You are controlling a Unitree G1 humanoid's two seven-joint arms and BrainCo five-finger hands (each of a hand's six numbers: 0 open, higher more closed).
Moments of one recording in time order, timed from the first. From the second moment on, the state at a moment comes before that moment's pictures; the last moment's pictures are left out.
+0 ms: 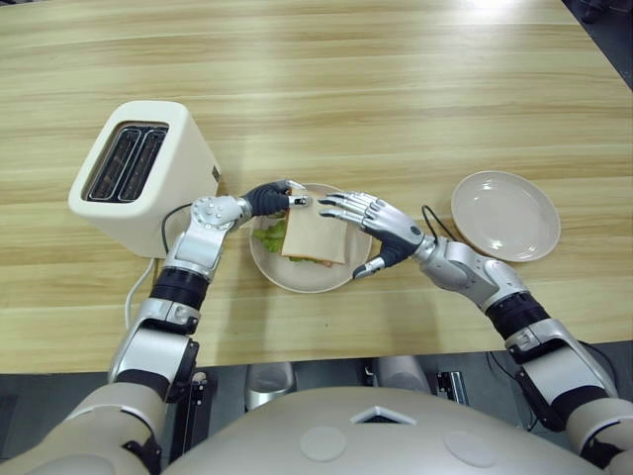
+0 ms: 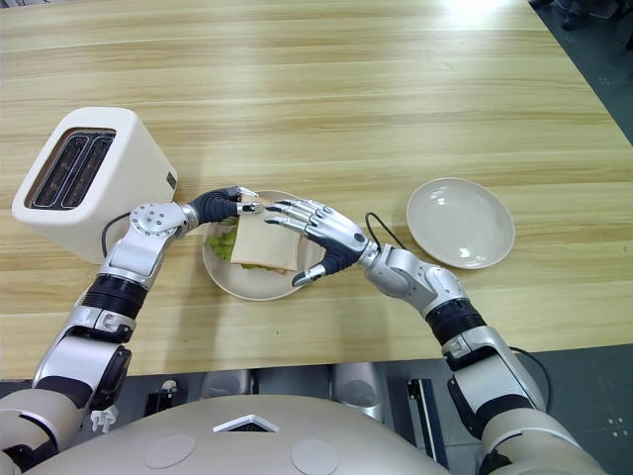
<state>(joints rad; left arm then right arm) -0.44 0.38 -0.20 0.45 0.08 0.08 -0.69 -0.34 -0.48 0.46 0.49 -0.76 -0.93 -0.21</state>
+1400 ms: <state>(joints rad) -0.54 0.43 -0.25 0.34 0.59 -0.09 -0.07 -0.50 -0.43 0.68 0.59 -0.89 -0.78 0.00</state>
